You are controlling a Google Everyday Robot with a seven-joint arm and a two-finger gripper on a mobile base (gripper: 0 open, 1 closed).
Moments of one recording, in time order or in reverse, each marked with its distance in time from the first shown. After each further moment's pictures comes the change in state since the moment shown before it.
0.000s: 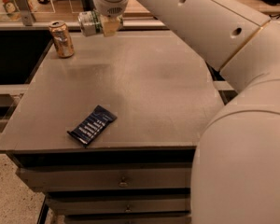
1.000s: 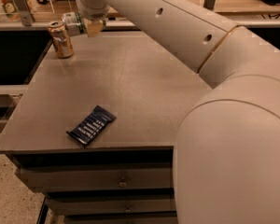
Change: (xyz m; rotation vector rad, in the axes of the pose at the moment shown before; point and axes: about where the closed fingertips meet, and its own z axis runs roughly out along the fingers) arm -0.044 -0.032 0.038 0.116 -0.065 -0.024
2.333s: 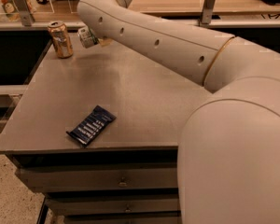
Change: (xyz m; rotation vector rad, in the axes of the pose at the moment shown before) arm 0.043 0.021 0.055 0.113 0.144 -0.097
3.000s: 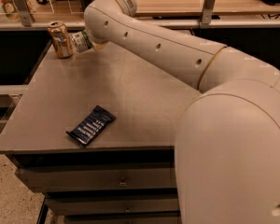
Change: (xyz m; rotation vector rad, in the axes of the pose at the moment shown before) arm -0.030 0.002 0.028 0.038 -0.154 -0.033
